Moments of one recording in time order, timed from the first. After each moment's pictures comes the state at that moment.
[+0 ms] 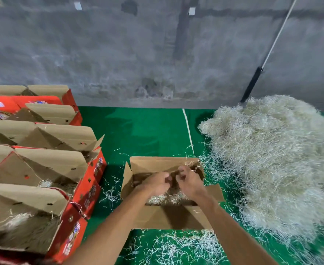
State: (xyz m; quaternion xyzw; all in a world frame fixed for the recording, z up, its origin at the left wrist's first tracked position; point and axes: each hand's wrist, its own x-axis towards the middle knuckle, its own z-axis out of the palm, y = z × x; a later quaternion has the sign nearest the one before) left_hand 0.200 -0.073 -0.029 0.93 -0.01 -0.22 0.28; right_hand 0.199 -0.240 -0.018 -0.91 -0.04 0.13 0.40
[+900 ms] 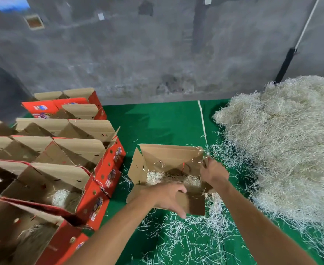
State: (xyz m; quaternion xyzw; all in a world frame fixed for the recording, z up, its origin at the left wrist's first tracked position) left_hand 0.081 -0.114 0.020 0.92 -0.10 -0.33 0.17; right_hand 0.188 -0.309 -0.036 -0.97 0.03 0.10 0.24
